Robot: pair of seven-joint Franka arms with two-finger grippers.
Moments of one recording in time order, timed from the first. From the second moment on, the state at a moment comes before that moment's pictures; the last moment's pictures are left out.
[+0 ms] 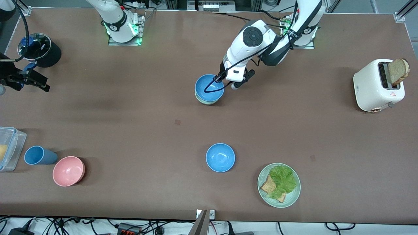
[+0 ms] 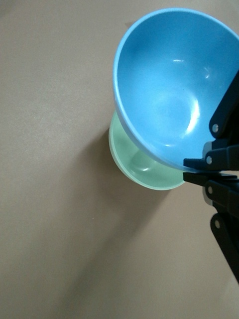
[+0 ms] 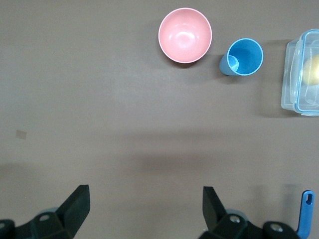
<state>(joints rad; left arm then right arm) -0.13 0.31 -0.71 -2.16 -0.12 2.58 -1.49 0.00 0.01 -0.06 -1.67 -0.01 1.72 -0.04</state>
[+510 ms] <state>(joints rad) -0.13 0.31 -0.71 -2.20 -0.12 2.64 -1.51 -0.01 0.01 -0.06 -1.67 -0.01 1.72 -0.04</state>
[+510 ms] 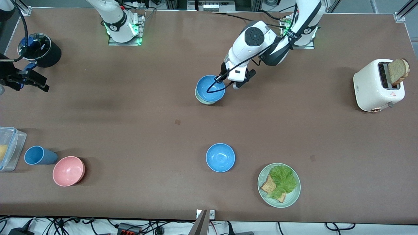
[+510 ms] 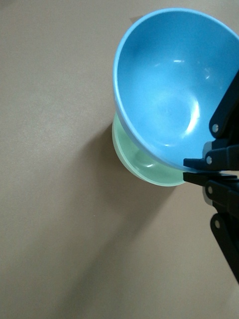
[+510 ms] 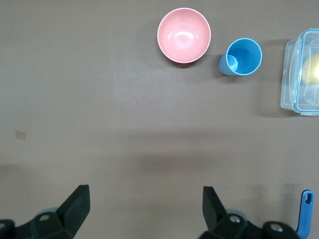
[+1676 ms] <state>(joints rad) -0.14 0.37 -0.70 -2.20 -0.09 2.68 -1.51 -0.01 0.01 -0.06 -1.67 -0.01 1.74 -0.04</state>
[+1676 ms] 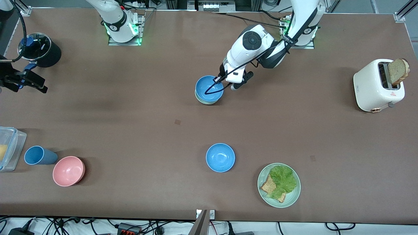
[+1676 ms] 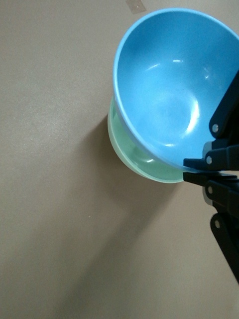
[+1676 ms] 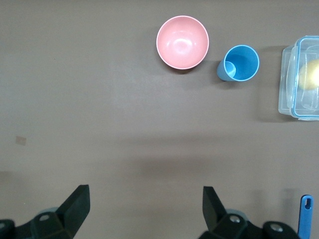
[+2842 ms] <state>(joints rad) -0.11 0.36 -0.69 -2.11 -0.08 2.51 -1.51 -0.01 0.01 -0.06 -1.67 -0.01 1.74 -0.04</state>
